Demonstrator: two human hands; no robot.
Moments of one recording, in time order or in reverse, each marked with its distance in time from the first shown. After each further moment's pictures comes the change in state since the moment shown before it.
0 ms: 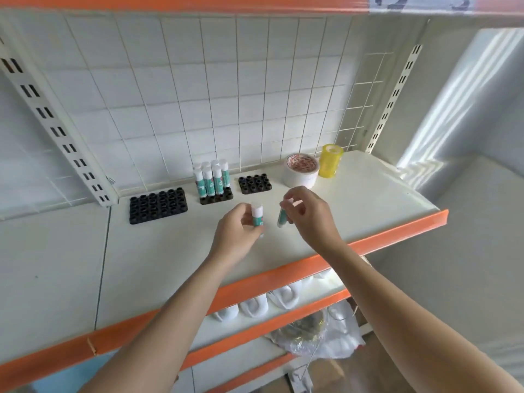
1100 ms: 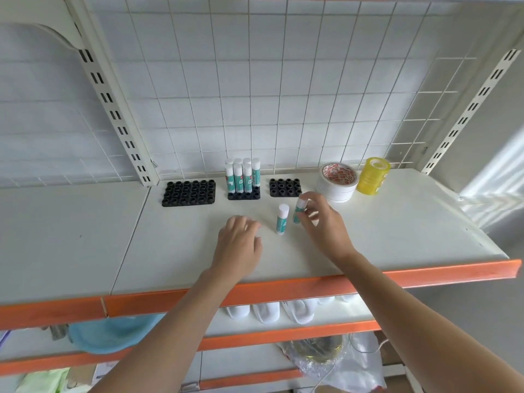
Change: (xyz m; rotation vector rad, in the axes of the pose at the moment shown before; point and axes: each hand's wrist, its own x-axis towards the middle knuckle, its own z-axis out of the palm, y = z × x) left_hand -0.007 -0.047 0.004 0.860 0.181 0.183; right_hand 0.031 0.049 0.022 0.072 -0.212 -0.183
